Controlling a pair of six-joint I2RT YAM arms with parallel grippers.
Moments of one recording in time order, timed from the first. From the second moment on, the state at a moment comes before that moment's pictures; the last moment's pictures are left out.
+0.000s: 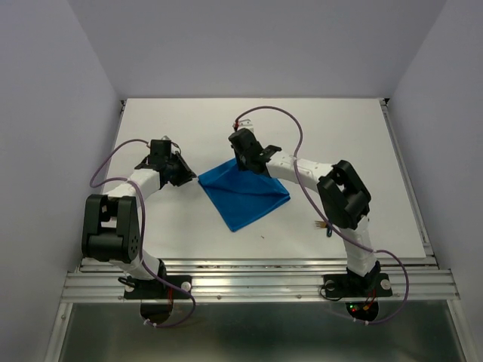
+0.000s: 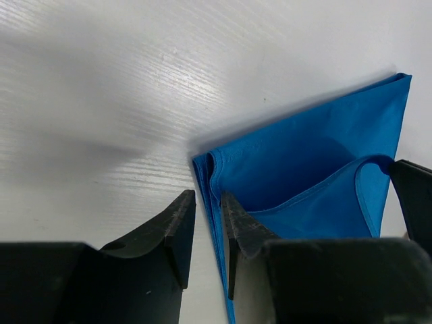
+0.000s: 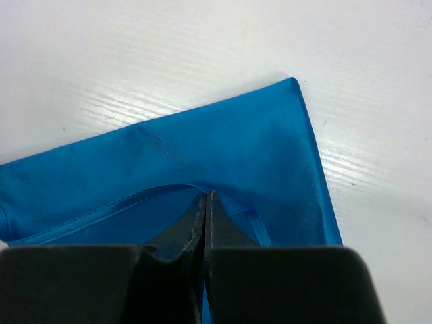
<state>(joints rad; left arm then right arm) -0.10 1.54 0.86 -0.21 0.18 -0.68 0.78 2.09 1.61 -0.29 0.38 0.34</state>
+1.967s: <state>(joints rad) -0.21 1.53 0.98 -0.27 0.19 -0.65 0.69 2.27 1.82 -0.35 0.47 0.32</state>
